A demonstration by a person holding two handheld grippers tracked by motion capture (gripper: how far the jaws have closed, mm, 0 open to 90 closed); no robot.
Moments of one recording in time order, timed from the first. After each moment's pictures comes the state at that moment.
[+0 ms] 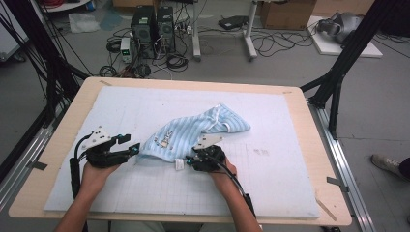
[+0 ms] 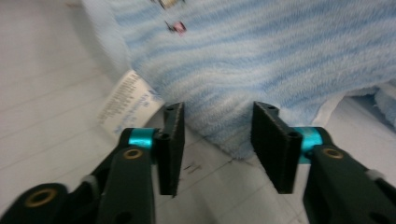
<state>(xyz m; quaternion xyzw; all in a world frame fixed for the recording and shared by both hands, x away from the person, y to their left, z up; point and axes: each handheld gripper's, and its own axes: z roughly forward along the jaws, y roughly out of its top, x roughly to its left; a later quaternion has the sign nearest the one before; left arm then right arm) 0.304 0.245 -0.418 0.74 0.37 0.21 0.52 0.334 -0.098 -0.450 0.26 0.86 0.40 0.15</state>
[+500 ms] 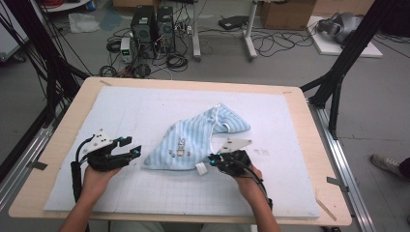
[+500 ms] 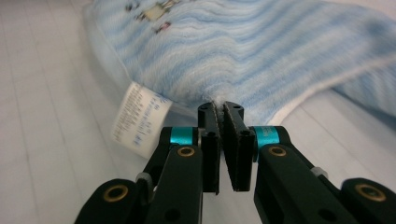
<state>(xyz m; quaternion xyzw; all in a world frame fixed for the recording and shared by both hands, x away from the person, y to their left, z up) 0.299 0.235 -0.419 0.74 0.36 0.21 0.52 0.305 -0.172 -0.422 0.27 0.86 0.41 0.14</state>
